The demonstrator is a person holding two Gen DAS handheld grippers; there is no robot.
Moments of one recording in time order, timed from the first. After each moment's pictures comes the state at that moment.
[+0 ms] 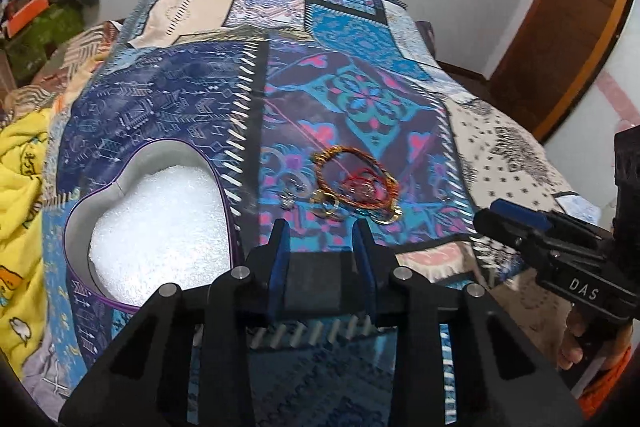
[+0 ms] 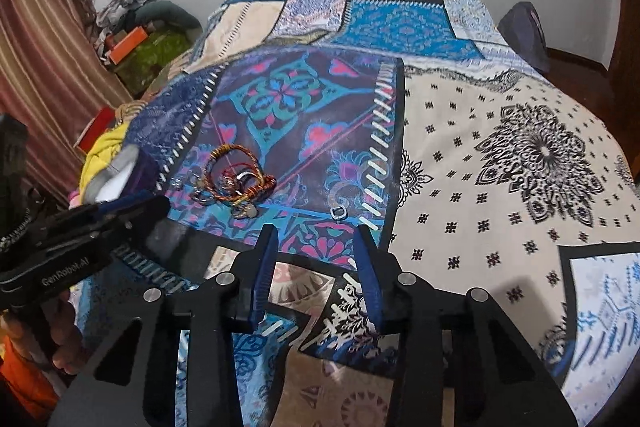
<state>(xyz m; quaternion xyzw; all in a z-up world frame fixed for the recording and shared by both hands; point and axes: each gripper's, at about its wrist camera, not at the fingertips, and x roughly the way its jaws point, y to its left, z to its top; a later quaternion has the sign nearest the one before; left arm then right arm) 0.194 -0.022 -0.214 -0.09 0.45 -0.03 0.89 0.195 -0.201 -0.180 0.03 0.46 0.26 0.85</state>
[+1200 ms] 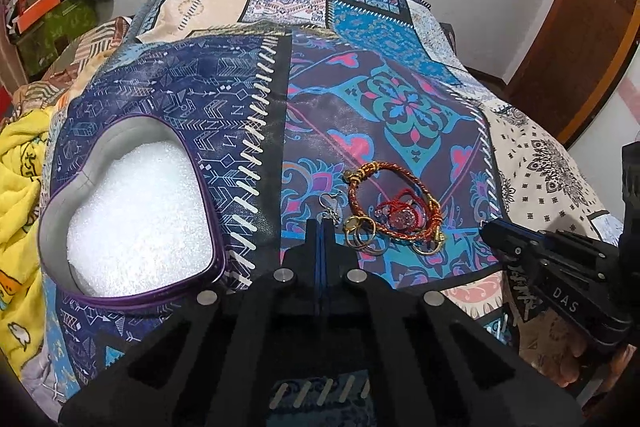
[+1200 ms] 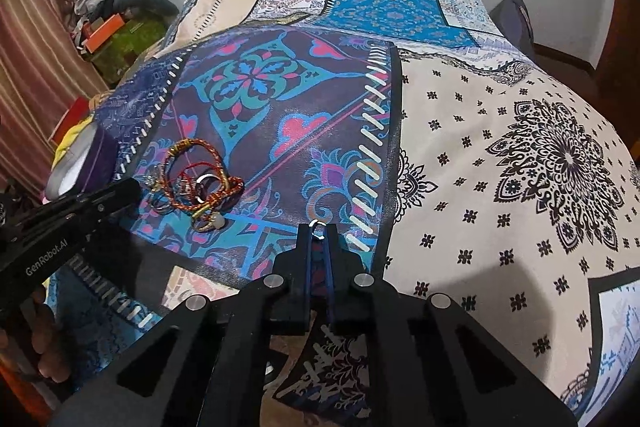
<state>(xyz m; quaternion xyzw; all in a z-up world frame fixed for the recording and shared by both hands) 0.221 -0.011 -0.233 -0.09 0.45 0.00 0.89 0.209 -0.191 -0.195 0.00 0.47 0.22 0.85</state>
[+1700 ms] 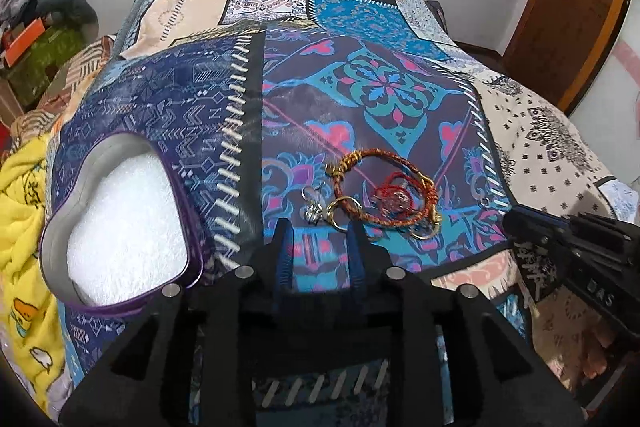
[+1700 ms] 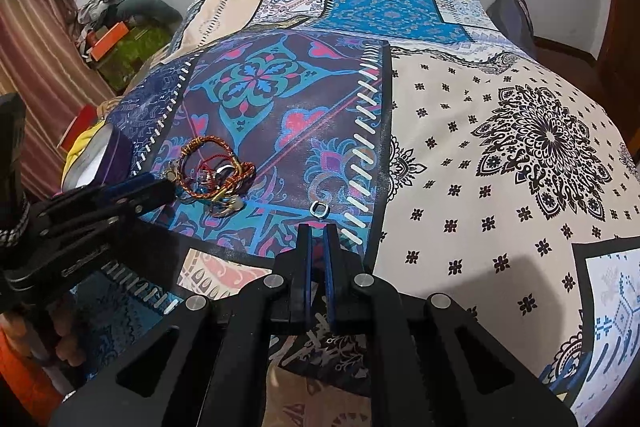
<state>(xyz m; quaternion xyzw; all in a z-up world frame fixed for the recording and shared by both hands) 0.229 -0.031 -0.236 -0.03 0.46 -0.01 0.89 0.201 -0.199 -0.191 0.02 0.48 0.23 0.85</state>
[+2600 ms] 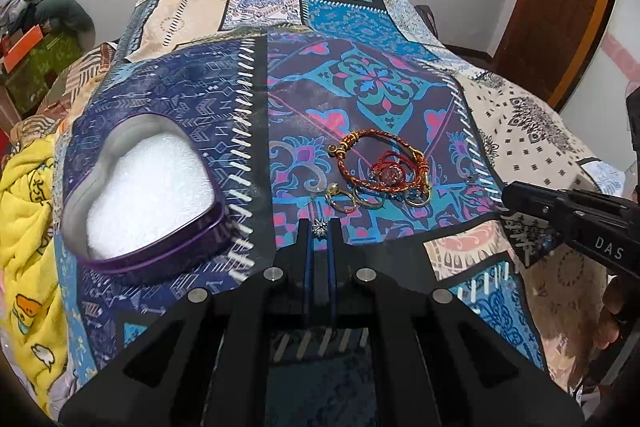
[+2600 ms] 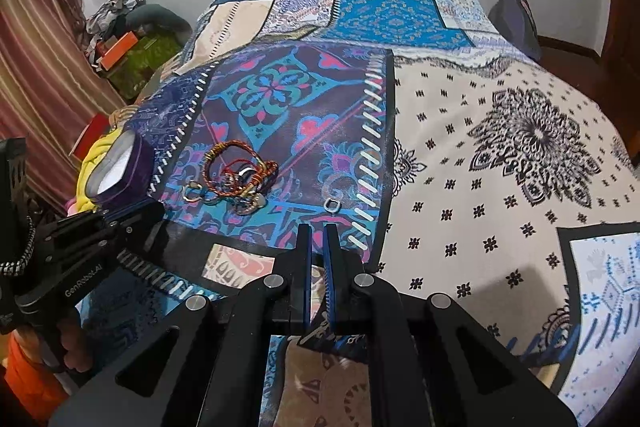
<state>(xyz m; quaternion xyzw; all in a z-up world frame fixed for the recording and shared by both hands) 0.195 -0.023 -0.226 -0.03 0.45 -0.03 0.89 0.190 -0.202 -0.175 0.04 0.47 0.24 0.85</state>
